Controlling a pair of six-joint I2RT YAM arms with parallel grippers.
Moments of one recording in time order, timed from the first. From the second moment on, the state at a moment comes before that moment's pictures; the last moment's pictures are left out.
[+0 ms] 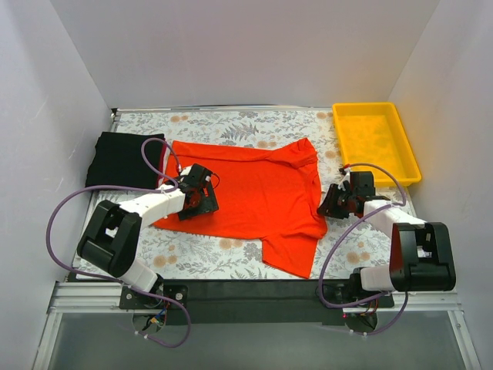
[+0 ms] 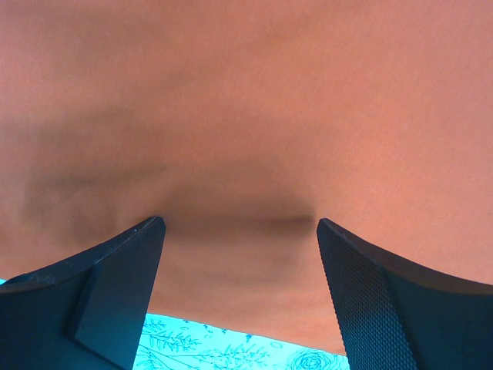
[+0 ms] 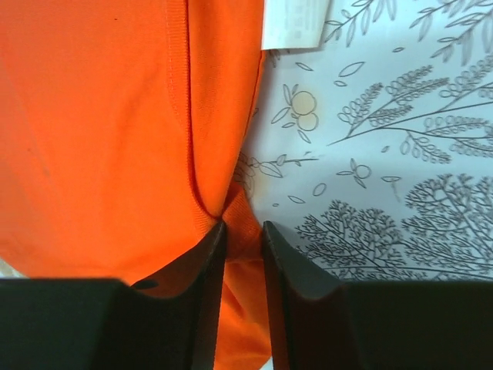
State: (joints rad) left arm -0.48 1.55 0.84 -0.47 -0.24 -0.73; right arm 0.05 1.35 0.56 -0.19 -0.36 0.32
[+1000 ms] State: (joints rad) left arm -0.48 1.55 0.84 -0.47 -0.25 -0.73; right arm 0.35 1.09 0.76 -0.64 0.14 0.34
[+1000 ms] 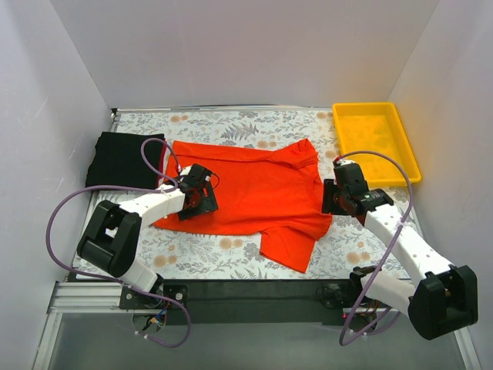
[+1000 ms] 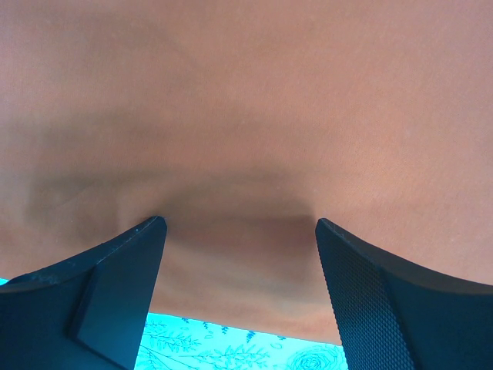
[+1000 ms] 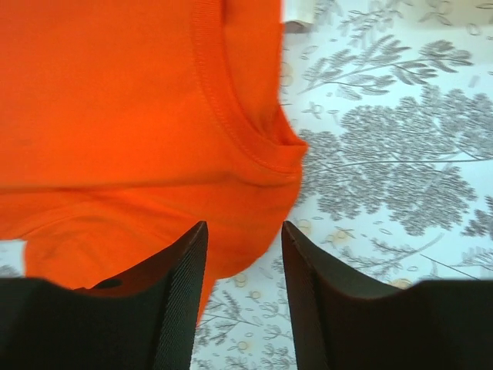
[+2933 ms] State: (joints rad) left arm -0.45 1.38 0.80 -0.31 -0.15 -0.55; right arm 0.14 1.68 1.15 -0.42 -0.18 0.18
